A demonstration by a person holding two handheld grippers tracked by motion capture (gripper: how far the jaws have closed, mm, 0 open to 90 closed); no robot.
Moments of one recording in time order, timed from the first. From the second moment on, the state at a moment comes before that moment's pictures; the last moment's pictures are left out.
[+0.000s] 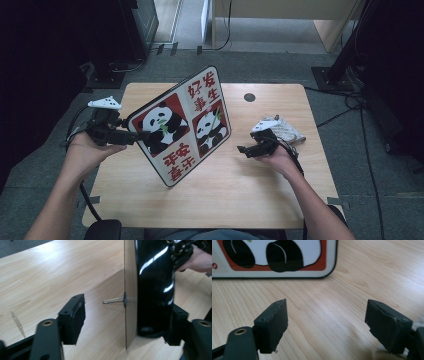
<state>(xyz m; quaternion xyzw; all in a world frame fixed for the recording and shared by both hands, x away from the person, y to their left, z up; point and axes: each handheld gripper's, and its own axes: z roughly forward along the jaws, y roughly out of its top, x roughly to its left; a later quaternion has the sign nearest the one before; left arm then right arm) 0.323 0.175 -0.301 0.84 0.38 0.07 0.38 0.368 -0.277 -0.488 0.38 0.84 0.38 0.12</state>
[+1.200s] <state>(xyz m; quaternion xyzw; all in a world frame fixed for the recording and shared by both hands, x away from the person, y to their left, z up) 0.297 0.178 -0.364 0.82 0.39 0.04 0.41 0.400 -0.376 -0.488 0.52 0.76 0.34 0.20</state>
